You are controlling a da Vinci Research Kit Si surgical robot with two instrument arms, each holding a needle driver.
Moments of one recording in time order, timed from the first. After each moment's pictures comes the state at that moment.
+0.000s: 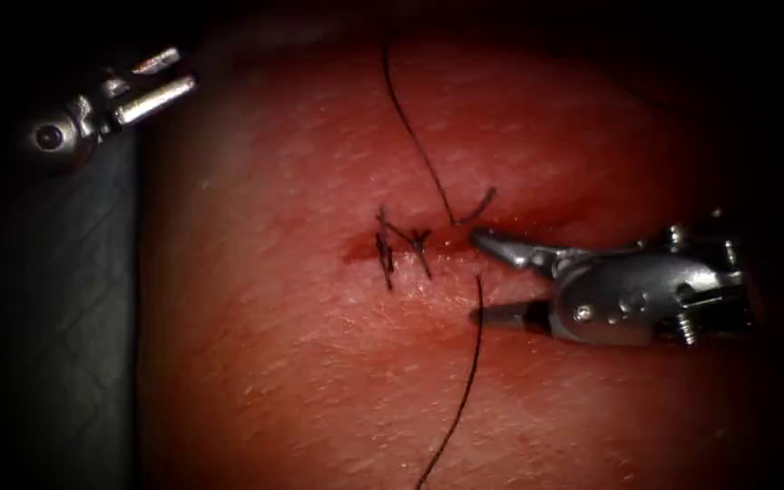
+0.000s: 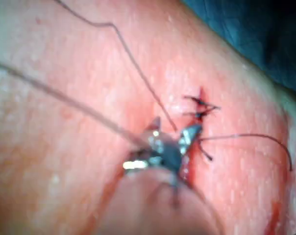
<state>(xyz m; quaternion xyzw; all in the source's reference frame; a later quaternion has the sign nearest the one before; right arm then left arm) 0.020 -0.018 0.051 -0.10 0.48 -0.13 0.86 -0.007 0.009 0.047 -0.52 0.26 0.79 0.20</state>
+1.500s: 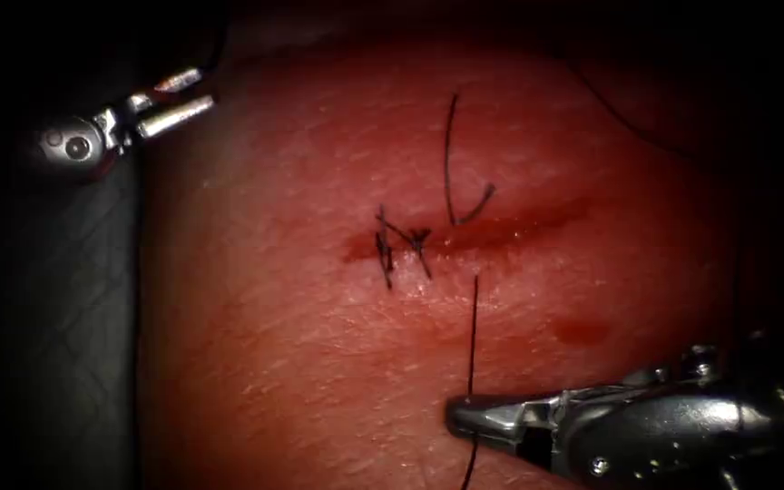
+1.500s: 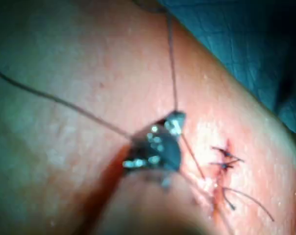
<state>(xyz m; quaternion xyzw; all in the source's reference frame) 0.021 -0.025 0.042 -0.04 0.52 -0.15 0.84 -0.008 0.008 0.050 -0.52 0.24 0.80 0.20</state>
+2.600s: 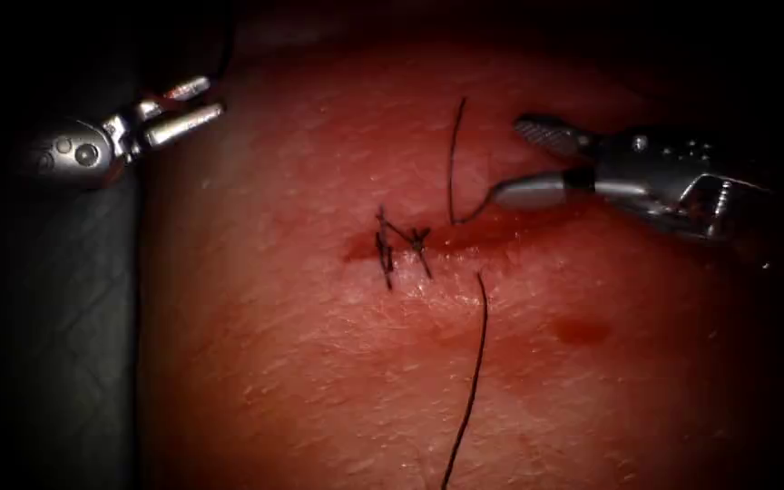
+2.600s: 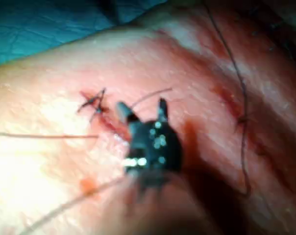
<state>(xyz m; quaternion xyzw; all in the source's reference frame) 0.017 -0.007 0.052 0.18 0.45 0.33 0.81 -0.008 0.008 0.050 -0.51 0.23 0.80 0.20</state>
